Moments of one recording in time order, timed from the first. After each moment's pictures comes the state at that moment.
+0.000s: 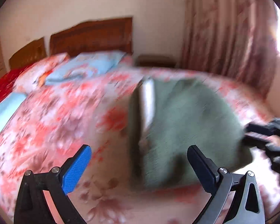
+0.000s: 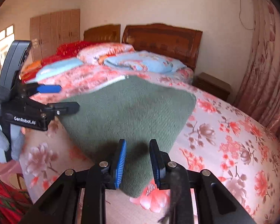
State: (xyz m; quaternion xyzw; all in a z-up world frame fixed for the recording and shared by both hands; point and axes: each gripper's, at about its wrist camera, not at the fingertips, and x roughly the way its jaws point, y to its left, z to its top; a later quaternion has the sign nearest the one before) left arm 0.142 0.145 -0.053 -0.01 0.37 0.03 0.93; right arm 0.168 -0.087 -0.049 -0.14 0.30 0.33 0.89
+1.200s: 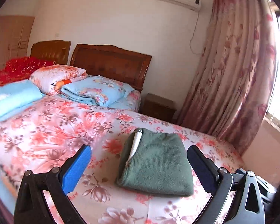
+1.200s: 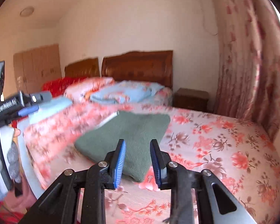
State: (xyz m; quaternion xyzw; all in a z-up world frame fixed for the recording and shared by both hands) left arm 0.025 0.125 0.072 -0.13 0.21 0.06 0.97; right arm 0.069 -0.154 0.030 0.00 0.21 0.27 0.94
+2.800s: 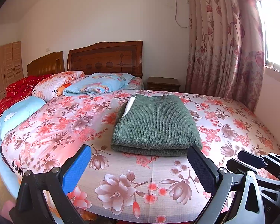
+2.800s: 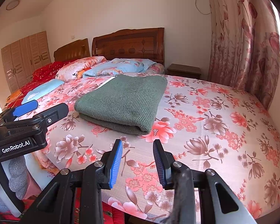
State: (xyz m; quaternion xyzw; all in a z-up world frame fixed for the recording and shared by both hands) left arm -0.005 0.054 -0.007 -0.01 0.25 0.08 0.96; right arm 0.032 -0.139 -0.029 -0.02 0.30 0.23 0.93
